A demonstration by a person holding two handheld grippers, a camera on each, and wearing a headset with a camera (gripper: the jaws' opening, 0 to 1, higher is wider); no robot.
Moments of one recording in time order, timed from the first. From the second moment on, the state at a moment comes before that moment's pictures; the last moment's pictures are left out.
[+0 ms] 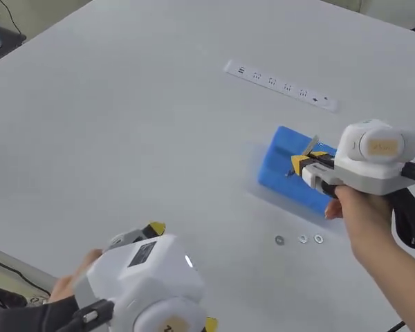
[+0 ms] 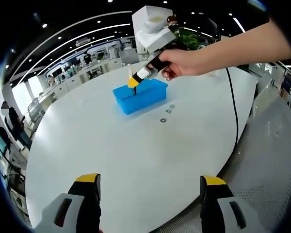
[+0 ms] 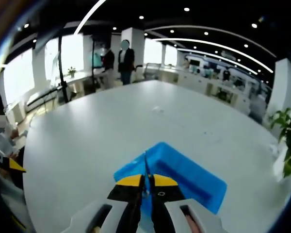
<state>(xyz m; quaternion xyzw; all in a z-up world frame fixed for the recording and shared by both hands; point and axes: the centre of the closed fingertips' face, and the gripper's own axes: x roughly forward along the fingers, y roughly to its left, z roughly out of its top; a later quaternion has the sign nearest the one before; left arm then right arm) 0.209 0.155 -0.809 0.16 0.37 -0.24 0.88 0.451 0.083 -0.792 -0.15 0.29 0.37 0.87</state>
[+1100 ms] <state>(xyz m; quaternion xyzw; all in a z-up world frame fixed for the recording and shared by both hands) 0.302 0.127 -0.689 0.13 0.24 -0.37 0.89 0.429 0.078 -0.759 -0.12 0.25 0.41 0.87</state>
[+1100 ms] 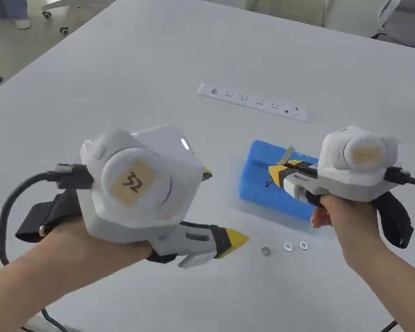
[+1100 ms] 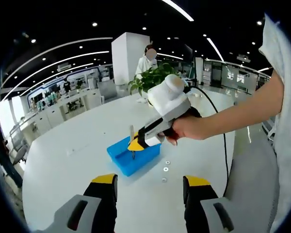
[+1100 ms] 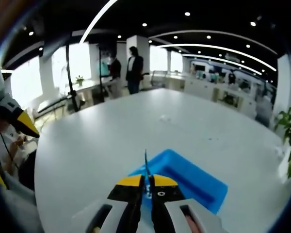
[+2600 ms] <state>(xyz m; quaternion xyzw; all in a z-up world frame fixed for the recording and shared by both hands) 0.318 0.047 -0.712 0.20 0.19 -0.66 0.70 0.325 0.075 -0.770 -0.25 0.26 0.58 0.73</state>
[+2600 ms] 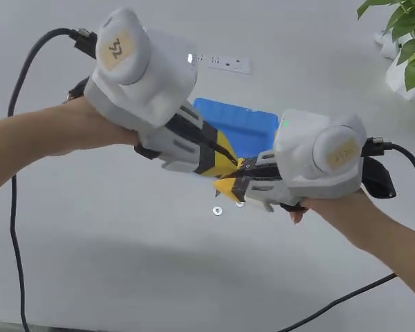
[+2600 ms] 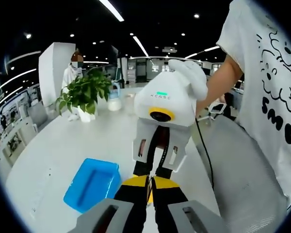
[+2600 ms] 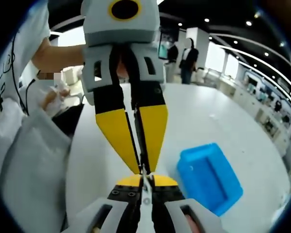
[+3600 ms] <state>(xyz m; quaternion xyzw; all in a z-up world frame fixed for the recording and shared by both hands) 0.328 0.045 -0.751 0.17 0.22 -0.59 0.76 0.334 0.070 -0.807 -0.19 0.28 0.53 0.77</state>
